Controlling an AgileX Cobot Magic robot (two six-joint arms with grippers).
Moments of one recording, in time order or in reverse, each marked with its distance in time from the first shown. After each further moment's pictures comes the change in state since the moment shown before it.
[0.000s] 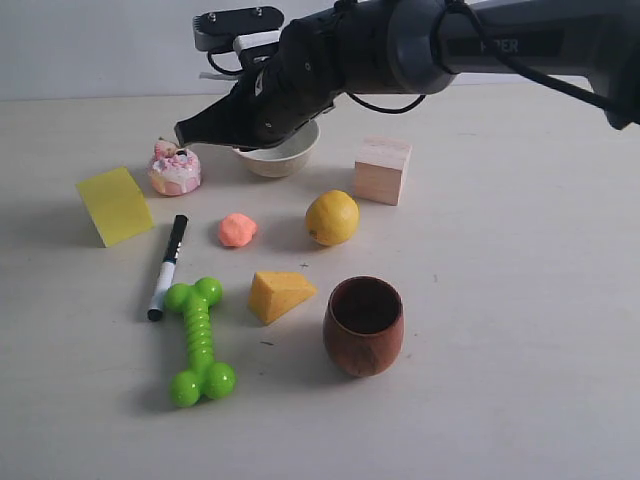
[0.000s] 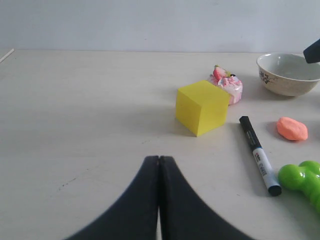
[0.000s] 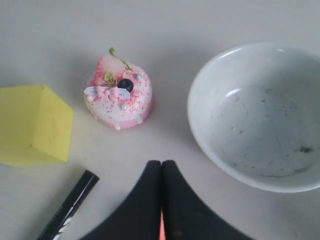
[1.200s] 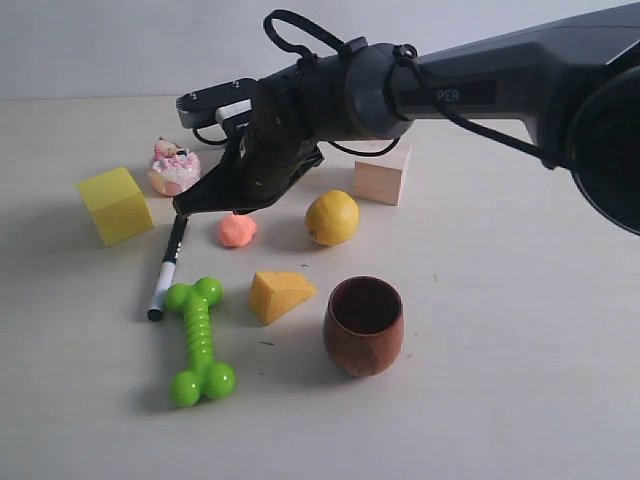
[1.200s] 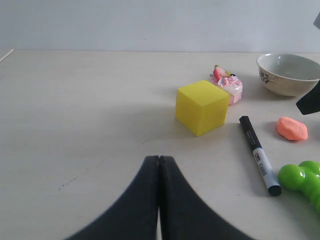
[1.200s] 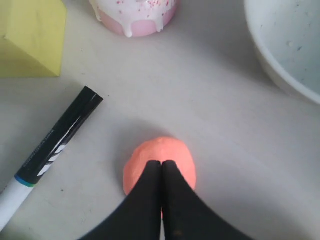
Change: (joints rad) left arm 0.000 0.000 0.000 0.000 0.000 0.000; right arm 0.054 0.082 0.000 -0.018 0.123 -0.017
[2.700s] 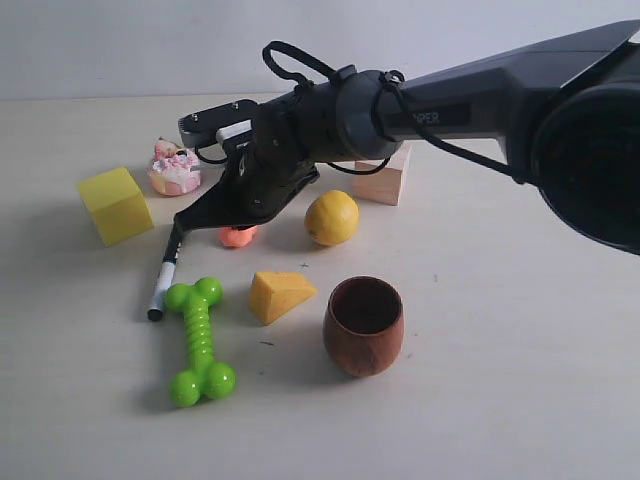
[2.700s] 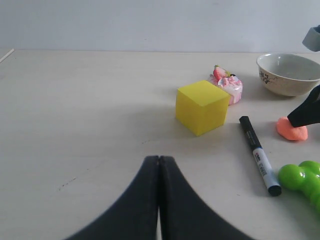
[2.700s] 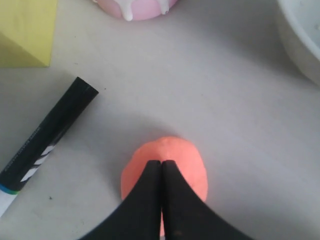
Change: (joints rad) left arm 0.000 0.000 0.000 0.000 0.000 0.000; right arm 0.000 0.058 -0.001 0.040 -0.049 -0.037
